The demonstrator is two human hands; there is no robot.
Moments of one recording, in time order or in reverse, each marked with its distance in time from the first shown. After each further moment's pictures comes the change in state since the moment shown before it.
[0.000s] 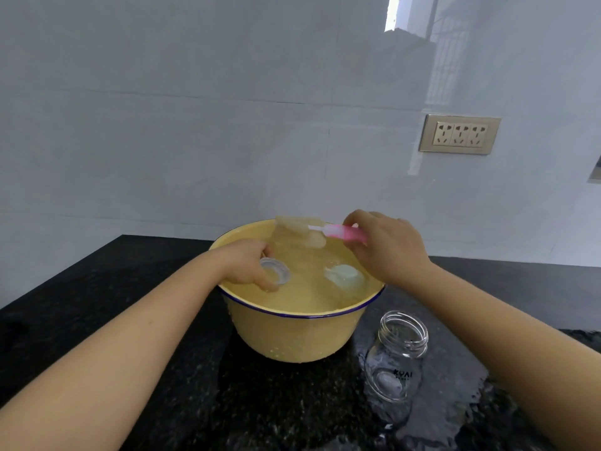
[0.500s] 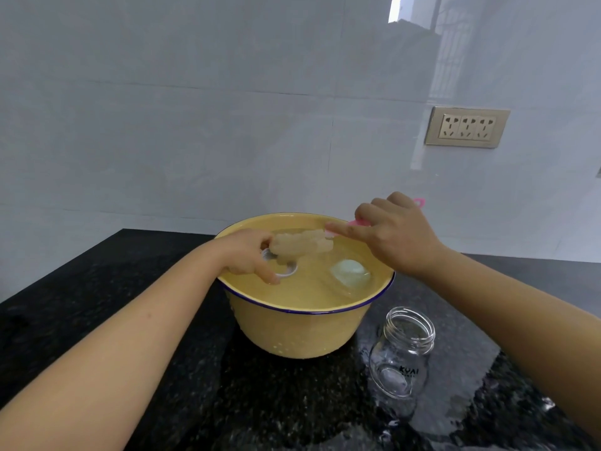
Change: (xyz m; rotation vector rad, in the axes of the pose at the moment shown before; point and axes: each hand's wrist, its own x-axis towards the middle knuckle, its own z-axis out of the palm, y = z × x) left_hand -0.002 -0.001 -0.005 -0.144 -0.023 0.041; right_hand 0.014 0.023 0.004 -0.337 0.377 -0.634
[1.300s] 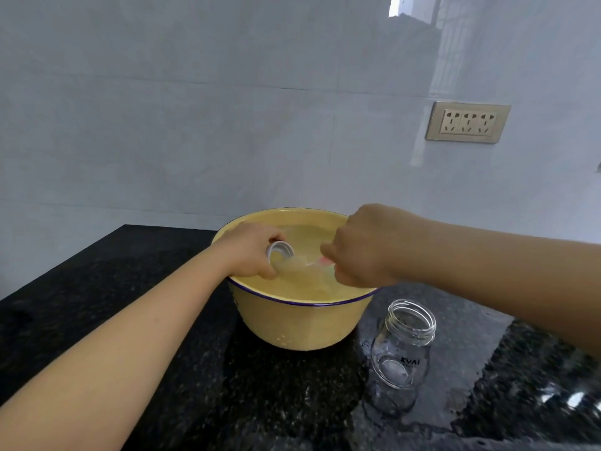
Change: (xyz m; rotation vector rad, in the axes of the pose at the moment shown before) left_hand -0.010 0.003 0.007 0.203 0.162 0.118; right_hand 0.057 -0.046 -0.079 -0.085 -0.863 -0.267
